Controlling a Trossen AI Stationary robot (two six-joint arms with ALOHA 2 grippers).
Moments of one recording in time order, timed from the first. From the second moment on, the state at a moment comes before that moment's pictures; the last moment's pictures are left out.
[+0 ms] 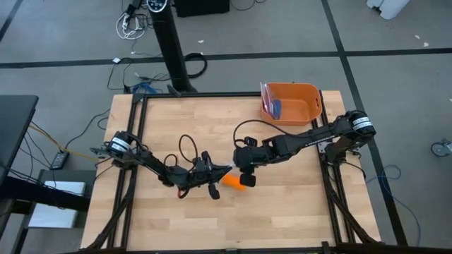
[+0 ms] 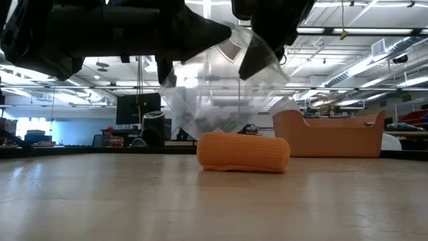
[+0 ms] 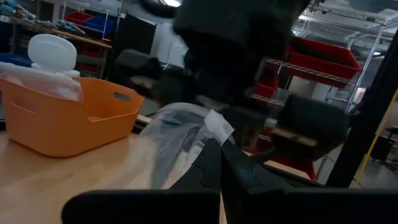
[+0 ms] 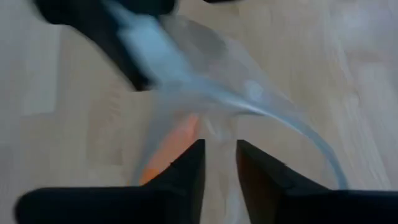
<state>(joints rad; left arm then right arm) -0.39 1.93 0.68 1.51 -0.66 -0.17 0.20 1.65 1.27 -0.55 0.18 0.27</state>
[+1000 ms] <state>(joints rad) -0.41 1.93 0.56 1.53 -0.77 -0.16 0.41 1.34 1.19 -0.62 0.49 0.15</state>
